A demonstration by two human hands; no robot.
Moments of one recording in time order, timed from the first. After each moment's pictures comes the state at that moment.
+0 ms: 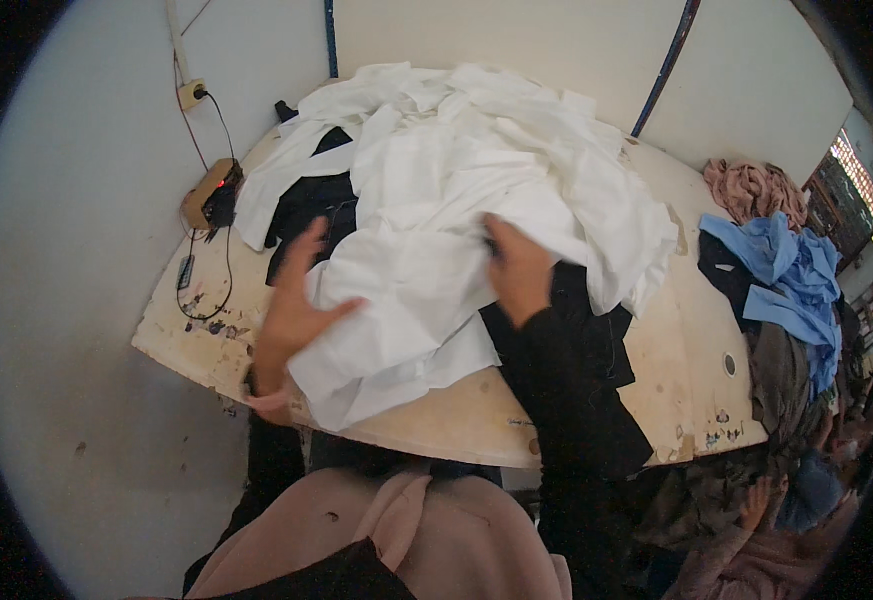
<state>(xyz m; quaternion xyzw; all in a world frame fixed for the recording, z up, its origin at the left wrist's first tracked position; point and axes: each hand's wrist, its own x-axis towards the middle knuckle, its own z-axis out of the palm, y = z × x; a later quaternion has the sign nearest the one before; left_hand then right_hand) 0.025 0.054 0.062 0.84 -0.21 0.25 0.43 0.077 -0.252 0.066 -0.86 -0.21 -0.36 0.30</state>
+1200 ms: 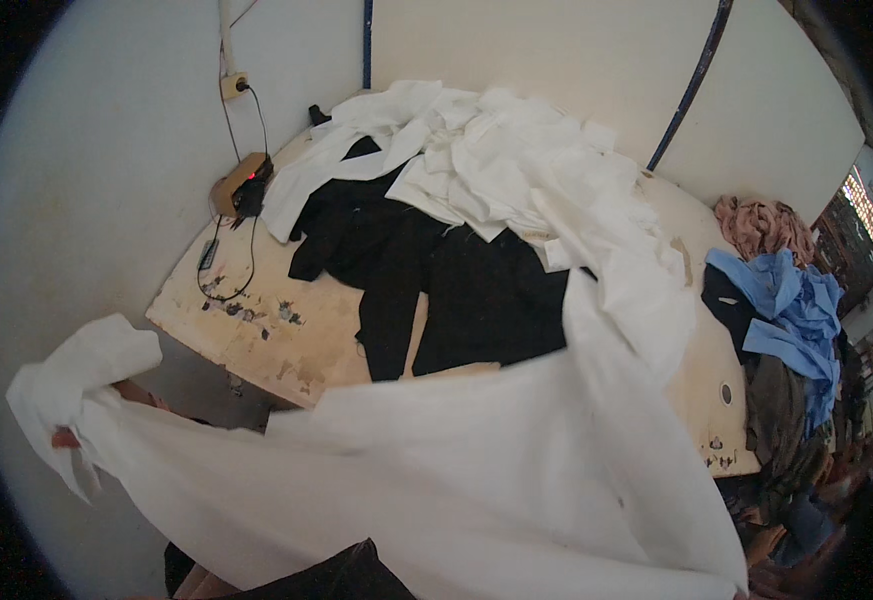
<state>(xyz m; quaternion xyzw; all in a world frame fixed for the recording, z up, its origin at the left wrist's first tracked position) -0.123 0.324 0.068 0.50 0.16 0.63 0.57 -0.235 -0.451 0.155 -0.74 0.20 -0.64 0.02</state>
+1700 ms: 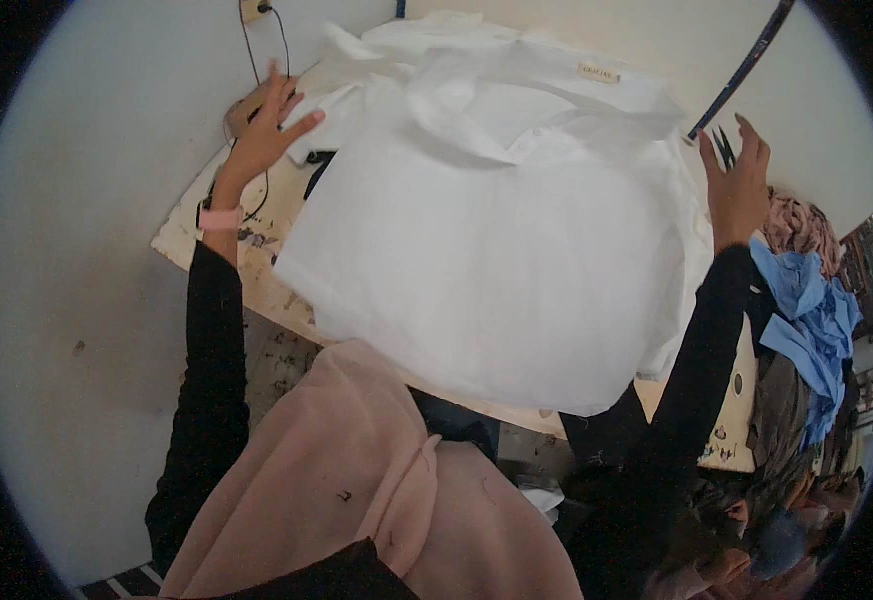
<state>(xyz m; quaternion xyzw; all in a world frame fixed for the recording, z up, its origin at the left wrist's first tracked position) 0.089 0.158 0.099 0.83 -0.13 0.29 0.45 0.099 -0.403 0.210 -0.84 -0.03 -0.54 0.00</state>
